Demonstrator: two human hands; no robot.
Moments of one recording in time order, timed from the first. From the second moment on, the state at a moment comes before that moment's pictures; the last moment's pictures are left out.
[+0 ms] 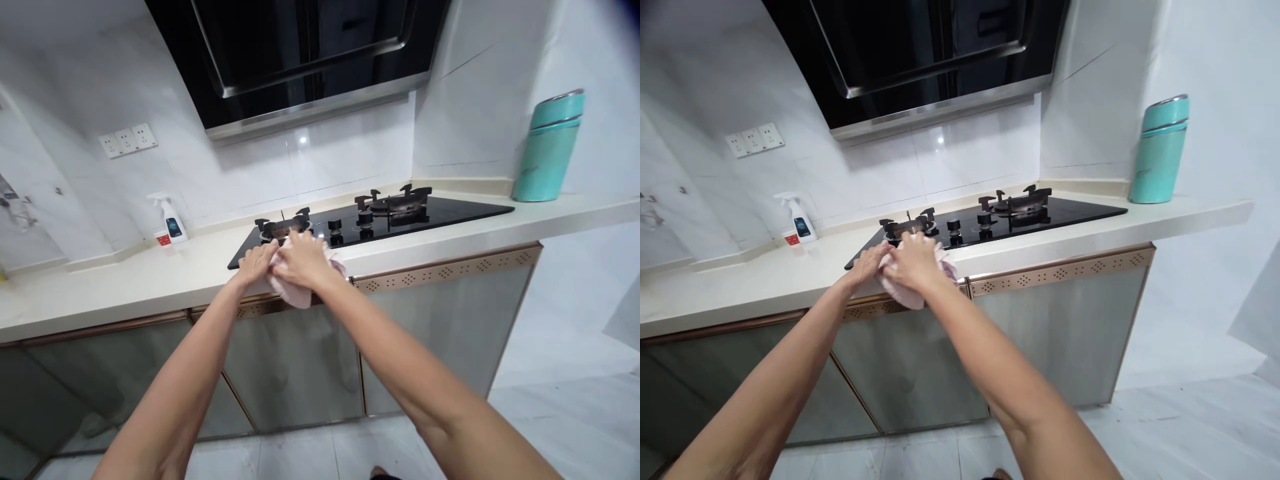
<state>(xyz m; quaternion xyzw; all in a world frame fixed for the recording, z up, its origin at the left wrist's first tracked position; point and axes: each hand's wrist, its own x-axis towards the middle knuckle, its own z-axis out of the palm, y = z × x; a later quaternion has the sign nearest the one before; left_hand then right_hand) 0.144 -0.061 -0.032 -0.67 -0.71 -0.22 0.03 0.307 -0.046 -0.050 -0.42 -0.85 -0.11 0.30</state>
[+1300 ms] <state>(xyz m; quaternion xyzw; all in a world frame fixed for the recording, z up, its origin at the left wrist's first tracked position) 0.145 -0.060 -0.047 -0.68 -0.70 -0.20 0.10 0.330 -0.058 -0.083 -0.37 -0.85 -0.20 0.32</state>
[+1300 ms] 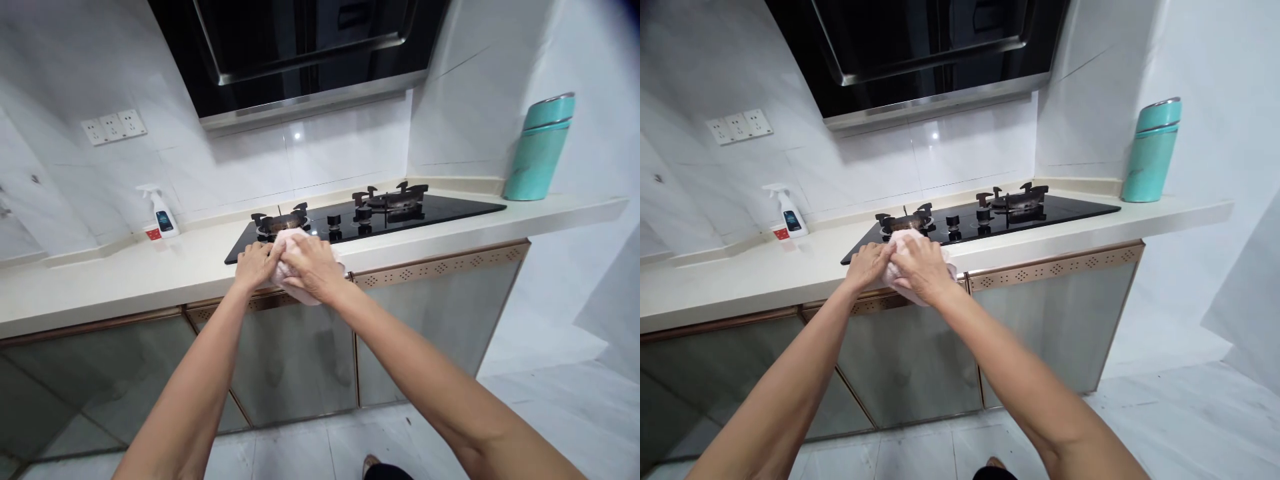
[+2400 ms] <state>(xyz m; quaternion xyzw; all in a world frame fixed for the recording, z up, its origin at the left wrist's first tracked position) 0.157 -0.067 -0.056 -0.68 -0.68 -0.24 0.15 0.457 -0.007 -0.054 -0.58 -0.77 -0.06 0.26</state>
